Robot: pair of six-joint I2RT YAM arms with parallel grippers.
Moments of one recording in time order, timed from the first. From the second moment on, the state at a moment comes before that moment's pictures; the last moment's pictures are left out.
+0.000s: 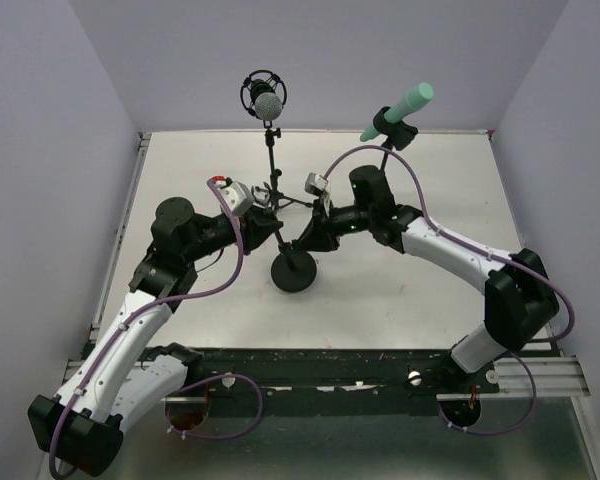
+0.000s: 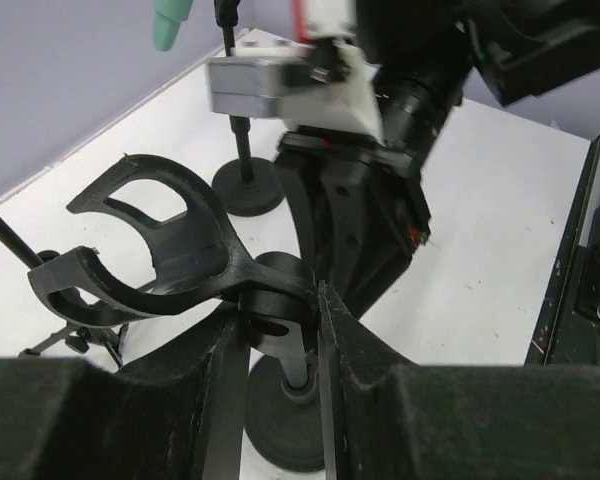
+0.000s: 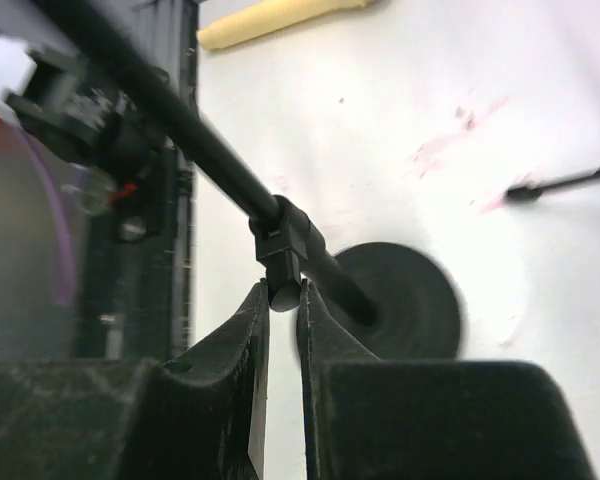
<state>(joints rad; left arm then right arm) -0.39 0.86 0.82 -0.02 0.63 0.04 0.63 1.63 1.18 -0.09 -0.93 0.02</state>
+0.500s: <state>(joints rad) -0.38 0.91 0.84 -0.08 0.58 -0.02 0.79 1.57 0.62 0.87 -0.71 -1.20</state>
